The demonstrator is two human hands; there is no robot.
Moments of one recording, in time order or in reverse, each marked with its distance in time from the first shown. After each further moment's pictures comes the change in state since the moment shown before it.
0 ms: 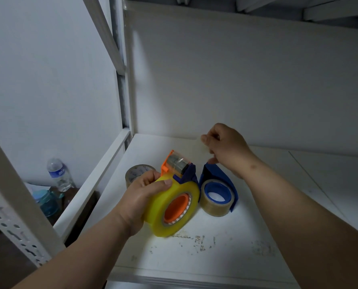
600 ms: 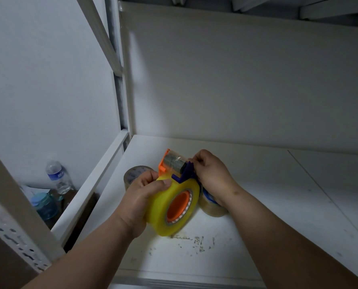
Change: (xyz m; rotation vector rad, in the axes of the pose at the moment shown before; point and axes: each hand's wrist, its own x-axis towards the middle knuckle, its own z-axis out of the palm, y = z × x) left_hand 0.000 -0.001 0.007 -0.092 0.000 0.054; right_hand -0.025 0.032 0.051 0.176 -0.055 0.078
